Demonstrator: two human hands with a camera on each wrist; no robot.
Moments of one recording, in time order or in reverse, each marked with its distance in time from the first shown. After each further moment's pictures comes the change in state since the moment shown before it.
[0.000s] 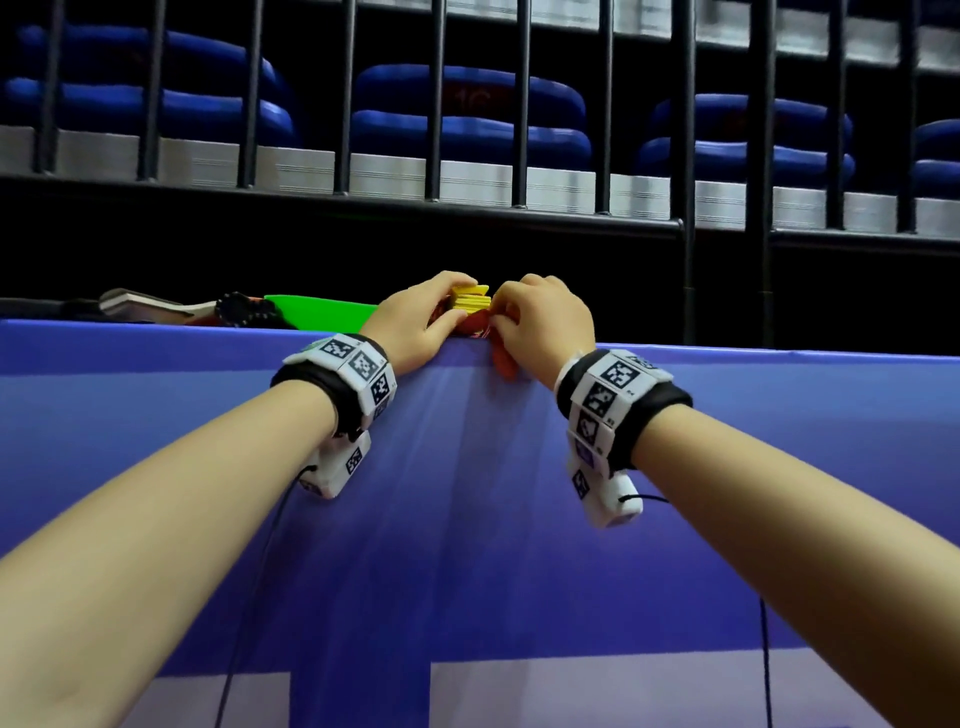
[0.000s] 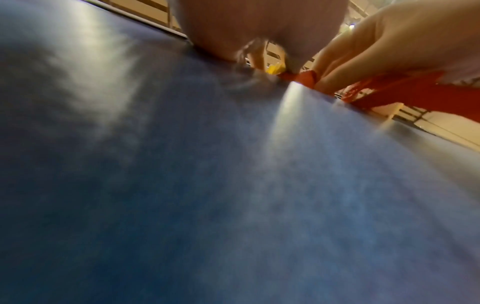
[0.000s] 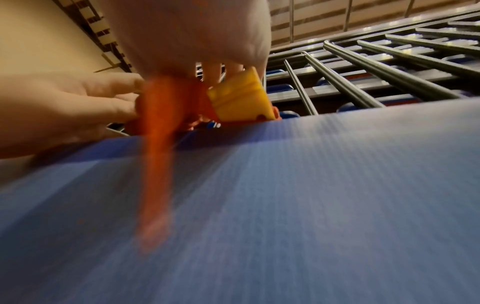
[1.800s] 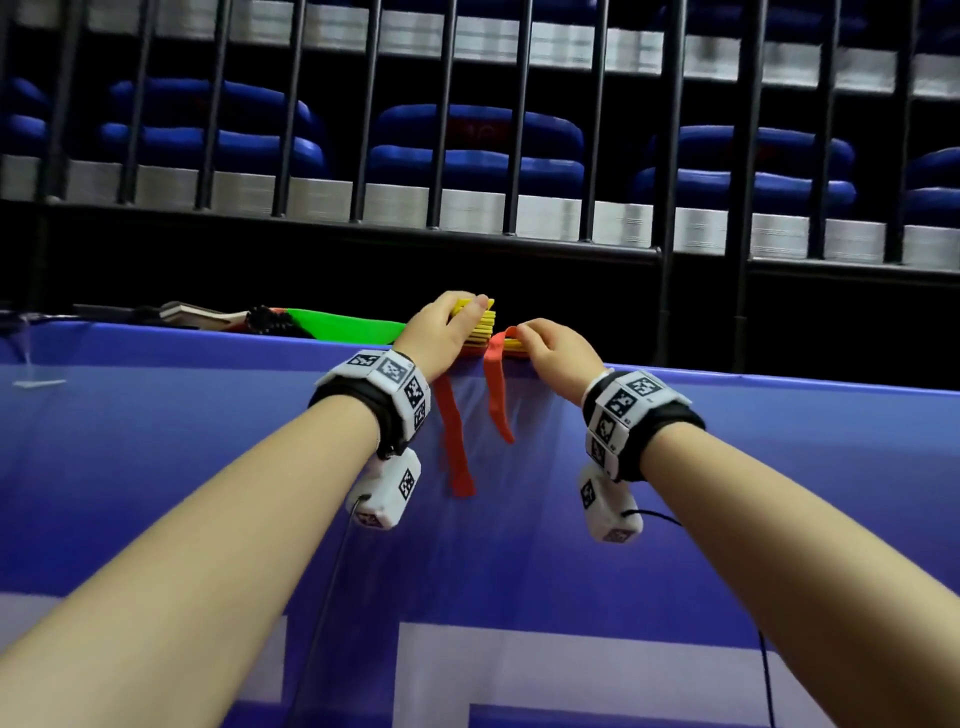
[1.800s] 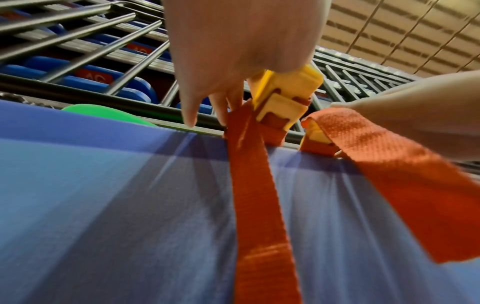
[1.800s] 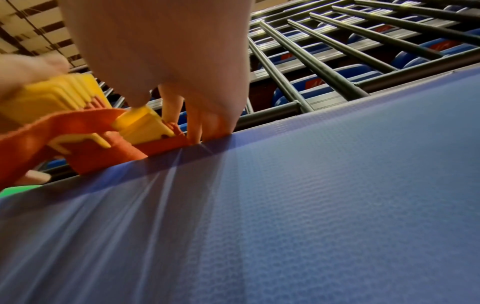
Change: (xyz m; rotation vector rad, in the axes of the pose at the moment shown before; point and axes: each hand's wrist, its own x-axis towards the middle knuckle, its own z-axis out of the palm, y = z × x) left_hand 0.000 0.106 0.006 -0.225 0.103 -0.458; right_hand -0.023 0.056 -0.033 0.497 -0.269 0.148
